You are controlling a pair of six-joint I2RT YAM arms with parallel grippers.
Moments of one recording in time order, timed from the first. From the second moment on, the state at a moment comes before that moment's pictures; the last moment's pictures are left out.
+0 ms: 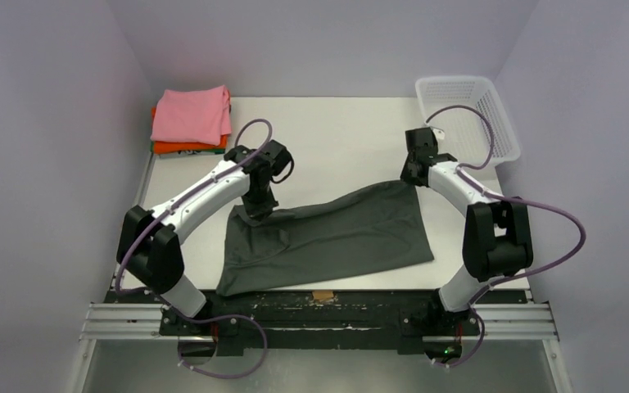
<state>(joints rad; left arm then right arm) -0.58 1.64 1.39 -1.19 -0.28 -0.97 0.18 1.68 1.13 -0.41 0.33 0.48</state>
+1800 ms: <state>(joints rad) -0.43 1.50 0.83 -0.61 0.06 -1.01 0.22 1.40 0.74 -0.24 -0.12 0.52</state>
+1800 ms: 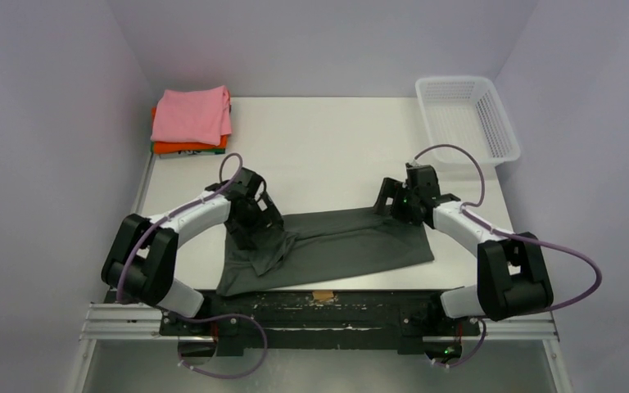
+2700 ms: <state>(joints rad) -0.29 2.39 2.07 -0.92 0.22 -0.83 0.22 1.43 0.69 -0.17 -0.04 0.58</state>
